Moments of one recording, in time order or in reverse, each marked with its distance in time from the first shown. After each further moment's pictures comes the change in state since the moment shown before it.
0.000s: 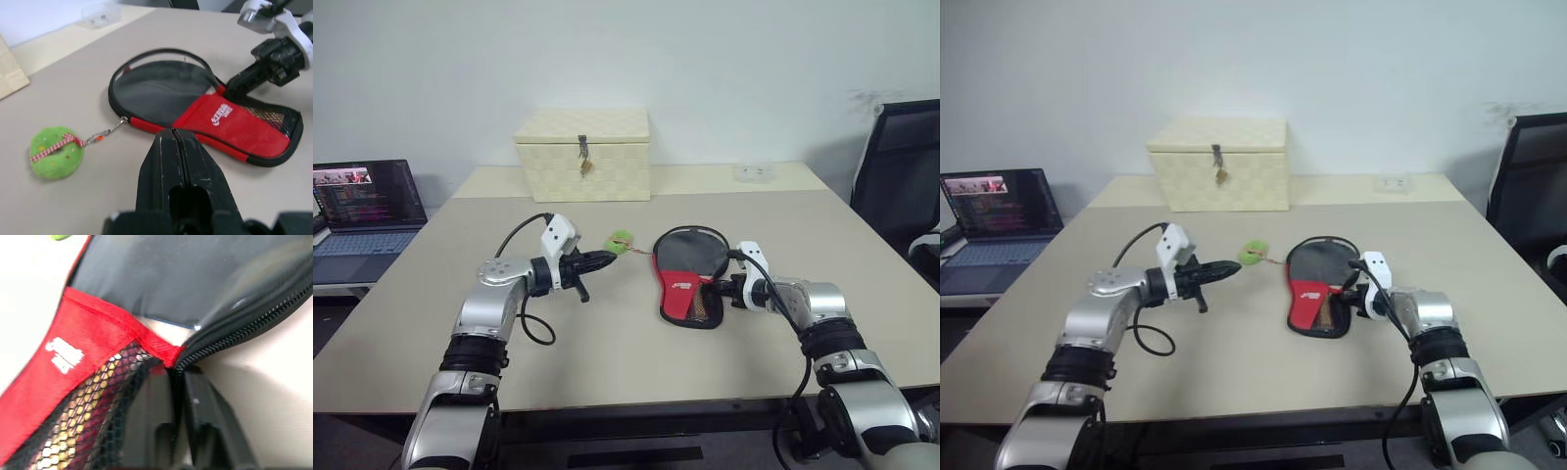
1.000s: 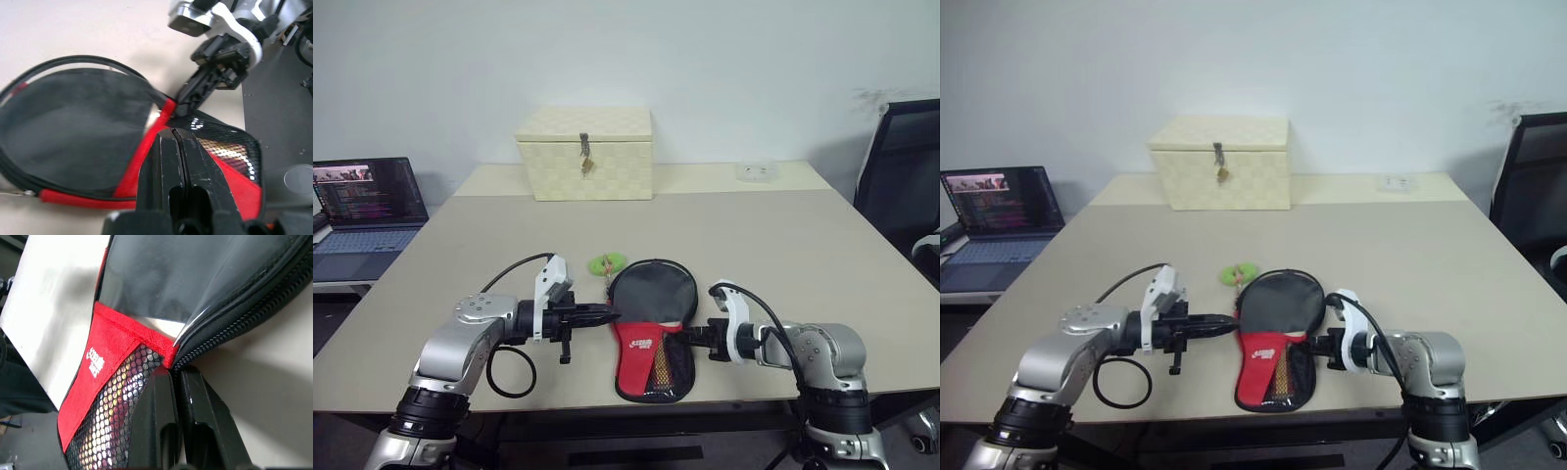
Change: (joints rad) left arm 0.276 0.128 -0.042 -0.427 -0.213 0.264 -0.143; right arm 0.379 0.205 -0.145 -0.885 0.213 0.711 -0.209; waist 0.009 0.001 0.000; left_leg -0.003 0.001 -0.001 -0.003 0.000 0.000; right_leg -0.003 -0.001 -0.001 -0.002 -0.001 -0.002
